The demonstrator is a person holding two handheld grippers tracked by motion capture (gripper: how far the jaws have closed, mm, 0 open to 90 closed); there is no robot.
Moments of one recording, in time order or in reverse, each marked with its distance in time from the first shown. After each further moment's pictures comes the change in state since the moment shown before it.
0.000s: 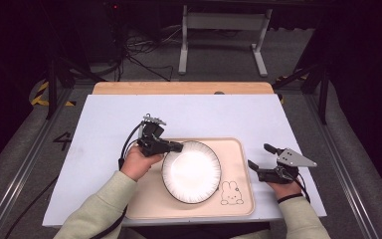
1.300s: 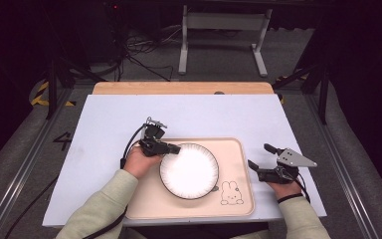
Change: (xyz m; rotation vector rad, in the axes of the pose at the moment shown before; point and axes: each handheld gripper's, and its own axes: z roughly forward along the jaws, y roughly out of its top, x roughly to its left) left arm 0.032 -0.010 0.026 0.065 0.057 -0.030; right arm 0.000 0.000 0.000 -0.001 -0.001 0.002
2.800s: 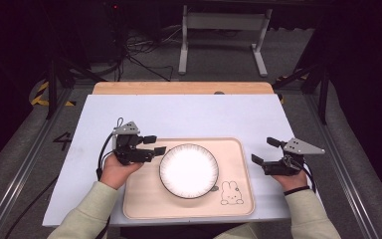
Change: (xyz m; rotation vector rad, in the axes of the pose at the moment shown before) left arm -0.021 -0.042 -0.080 -0.307 0.077 0.215; right arm -0.018 0.028 -0.005 0.019 0.081 0.083
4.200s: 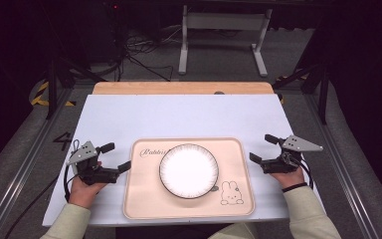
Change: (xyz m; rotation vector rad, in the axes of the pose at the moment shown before) left arm 0.028 -0.086 -0.068 -0.220 0.151 0.007; right arm -0.004 0.002 0.009 -0.041 0.050 0.013
